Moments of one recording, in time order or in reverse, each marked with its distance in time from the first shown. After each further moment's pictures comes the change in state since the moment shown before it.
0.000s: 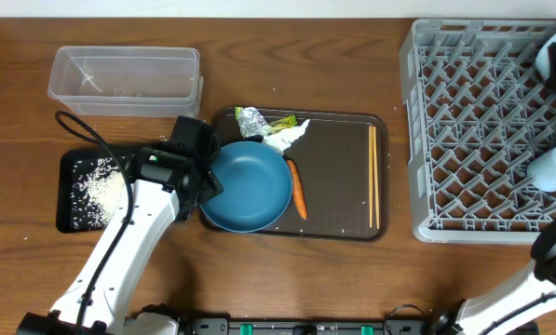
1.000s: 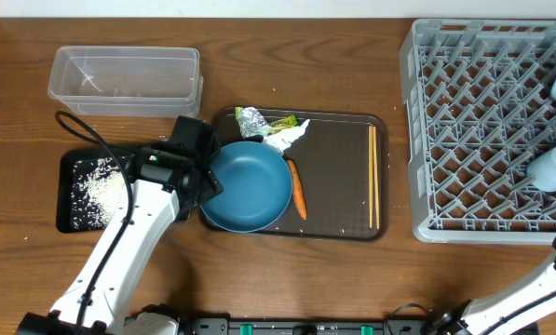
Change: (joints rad) left arm 0.000 0.000 0.000 0.000 0.000 0.000; right arm -0.173 0.106 -0.009 0.124 -0.136 0.196
